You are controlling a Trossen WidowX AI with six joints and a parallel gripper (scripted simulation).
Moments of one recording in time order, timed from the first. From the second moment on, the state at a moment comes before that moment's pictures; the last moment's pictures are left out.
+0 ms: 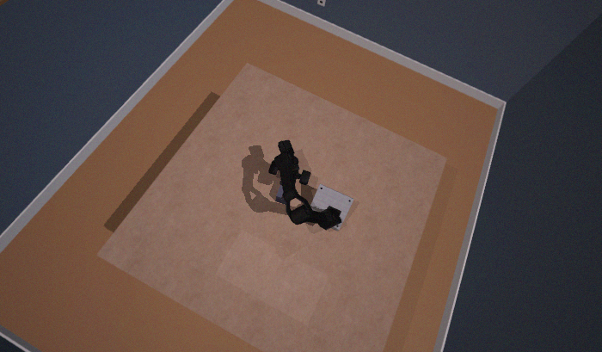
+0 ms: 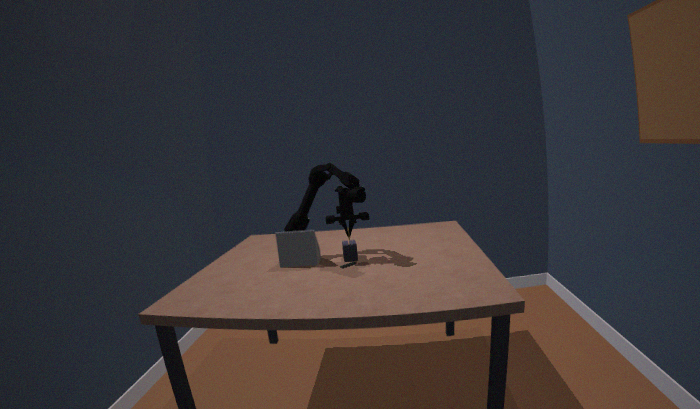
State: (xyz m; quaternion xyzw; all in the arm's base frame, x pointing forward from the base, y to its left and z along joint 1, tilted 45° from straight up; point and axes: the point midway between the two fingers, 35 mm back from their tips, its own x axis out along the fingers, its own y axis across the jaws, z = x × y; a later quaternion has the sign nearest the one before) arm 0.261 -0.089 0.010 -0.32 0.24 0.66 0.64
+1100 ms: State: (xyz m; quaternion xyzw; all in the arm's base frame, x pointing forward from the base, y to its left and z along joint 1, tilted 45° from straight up) arm 0.258 -0.061 0.033 -0.32 0.24 0.66 0.64
